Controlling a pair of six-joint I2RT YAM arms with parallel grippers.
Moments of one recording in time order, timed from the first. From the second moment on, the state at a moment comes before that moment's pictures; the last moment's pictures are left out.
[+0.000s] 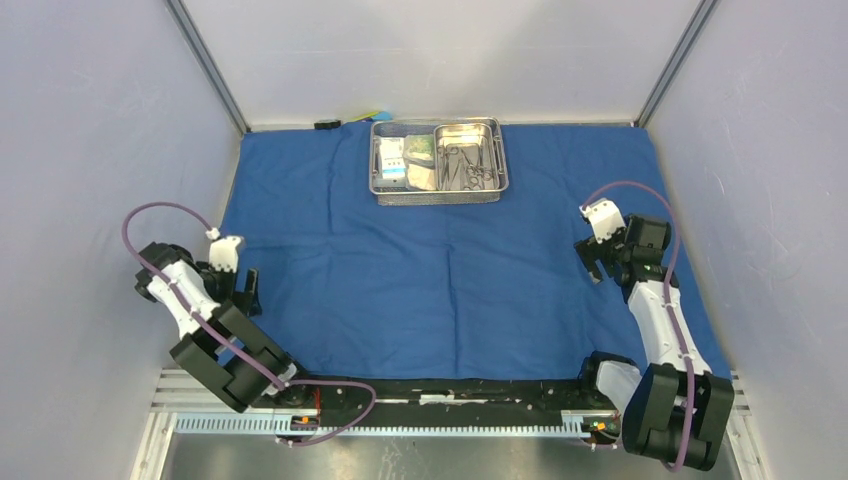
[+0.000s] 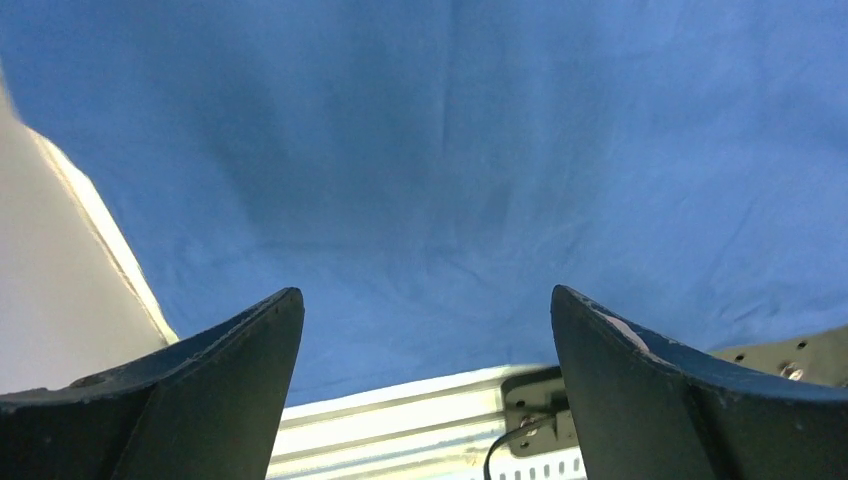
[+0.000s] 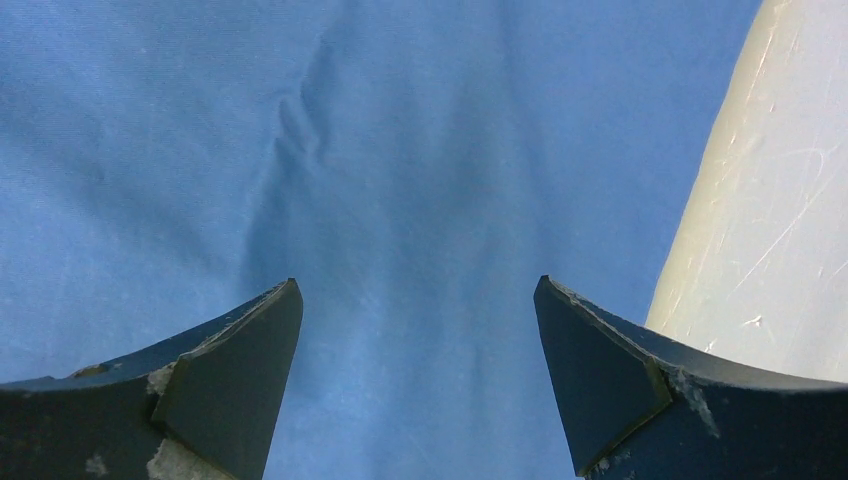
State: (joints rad) left arm 0.87 1.25 0.92 -1.05 0.40 0.97; right arm -0.24 1.02 0.58 -0.32 -0.13 -0.70
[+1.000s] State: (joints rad) left arm 0.98 1.41 0.71 -0.82 0.00 1.24; right arm -0.22 1.07 0.56 -0.28 -0.02 -0.72
